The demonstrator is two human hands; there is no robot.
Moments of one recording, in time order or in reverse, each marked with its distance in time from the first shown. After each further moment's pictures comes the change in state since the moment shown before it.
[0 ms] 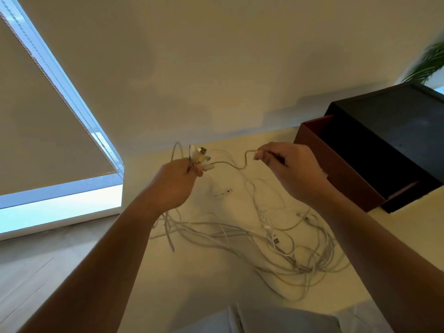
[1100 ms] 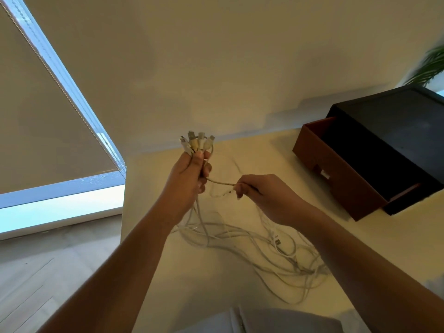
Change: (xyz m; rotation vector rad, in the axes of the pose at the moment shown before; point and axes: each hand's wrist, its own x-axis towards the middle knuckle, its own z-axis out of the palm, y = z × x) left_hand -0.012 0.011 0.023 -0.951 0.061 0.042; right_hand -0.016 -0.008 0.042 -0.005 -0.388 0.077
